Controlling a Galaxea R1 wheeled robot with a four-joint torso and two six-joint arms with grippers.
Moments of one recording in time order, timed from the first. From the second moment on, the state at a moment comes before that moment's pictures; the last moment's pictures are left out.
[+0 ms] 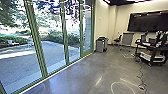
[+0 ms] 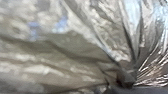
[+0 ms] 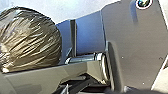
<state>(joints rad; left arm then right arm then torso) 1.51 3.03 -2.77 -0.38 0.00 0.37 -1.60 2.98 -2.53 -0.06 0.08 0.21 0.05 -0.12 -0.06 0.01</state>
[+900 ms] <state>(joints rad) 1.51 3.04 -2.77 -0.38 0.00 0.37 -1.60 2.98 -2.53 -0.06 0.08 0.21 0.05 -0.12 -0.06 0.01</state>
